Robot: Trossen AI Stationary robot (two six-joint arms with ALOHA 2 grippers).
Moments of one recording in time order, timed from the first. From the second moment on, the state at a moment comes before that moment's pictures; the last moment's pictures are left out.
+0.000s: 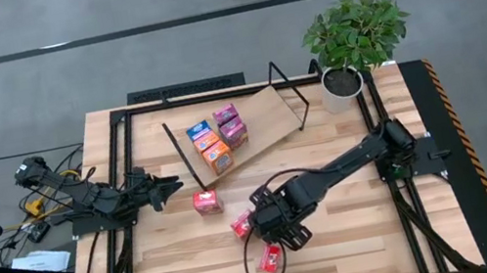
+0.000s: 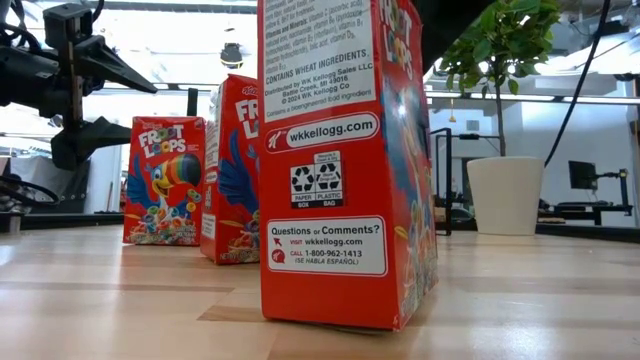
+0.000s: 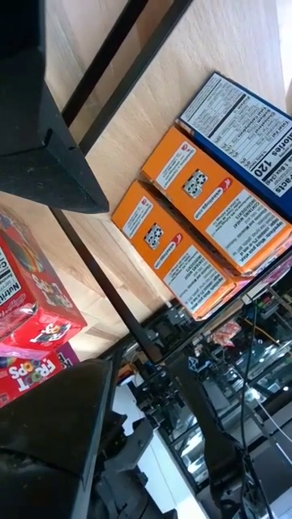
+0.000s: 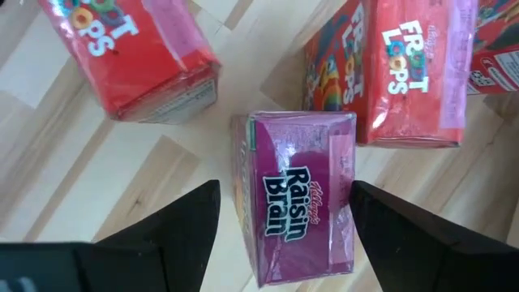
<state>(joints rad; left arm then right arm) -0.52 0.16 0.02 0.03 -0.87 -0.93 0.36 2.02 1.81 -1.05 0.06 -0.26</state>
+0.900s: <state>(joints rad) -0.52 0.16 0.02 0.03 -0.88 -0.94 0.35 2.00 1.81 -1.05 0.07 -0.18</state>
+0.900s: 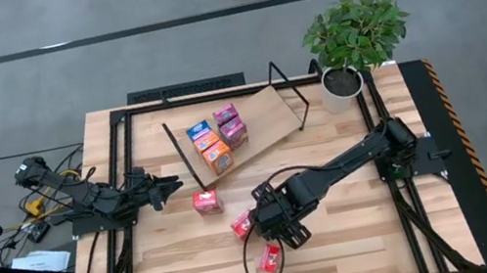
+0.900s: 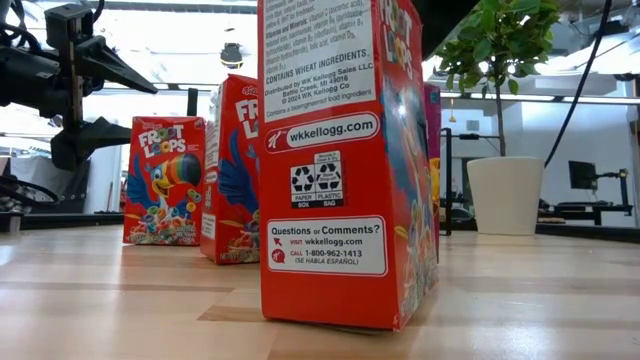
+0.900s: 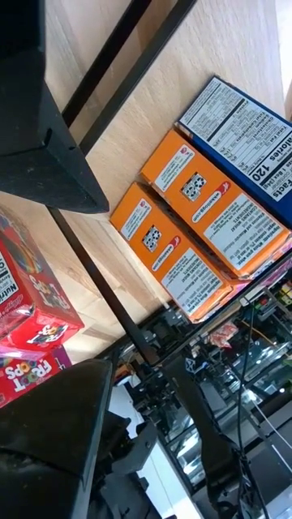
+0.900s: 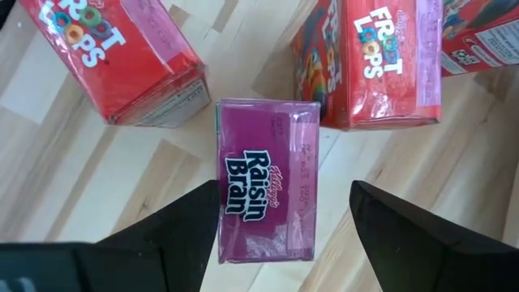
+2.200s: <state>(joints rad) -0.52 0.16 0.02 0.03 -0.88 -0.94 0.33 2.02 1.75 -1.00 0.03 -0.05</state>
